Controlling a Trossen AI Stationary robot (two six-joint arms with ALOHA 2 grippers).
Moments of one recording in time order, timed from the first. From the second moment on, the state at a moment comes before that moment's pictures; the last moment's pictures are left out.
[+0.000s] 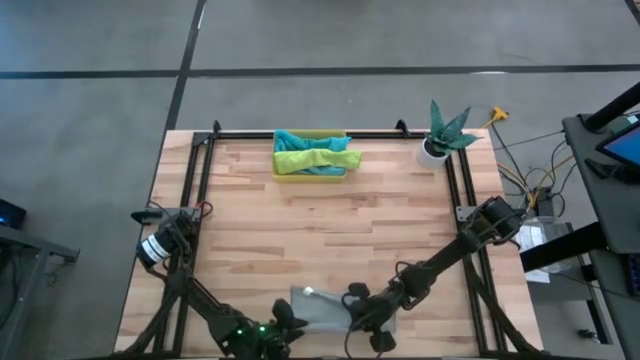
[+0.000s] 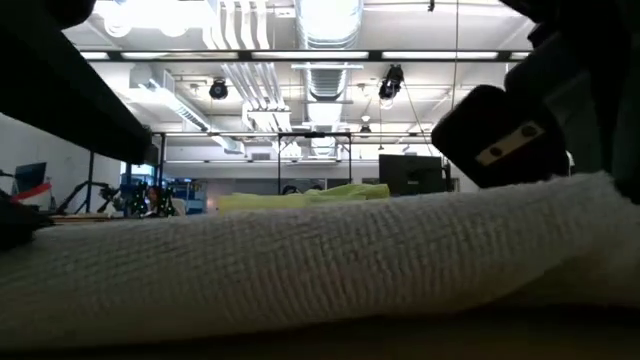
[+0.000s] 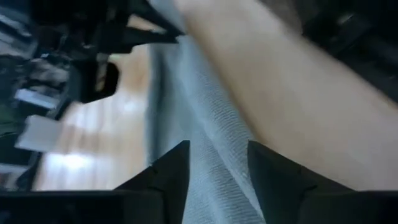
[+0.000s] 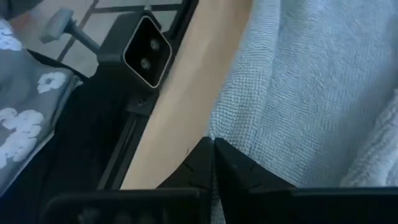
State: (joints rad) left arm -0.91 2.06 1.19 0.05 -0.88 0.11; right arm 0.63 1.94 1.00 0.22 -0.02 0.42
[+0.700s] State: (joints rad) left arm -0.88 2.08 1.17 0.16 -0.71 0.06; right arm 0.63 1.93 0.96 0.22 0.04 0.50
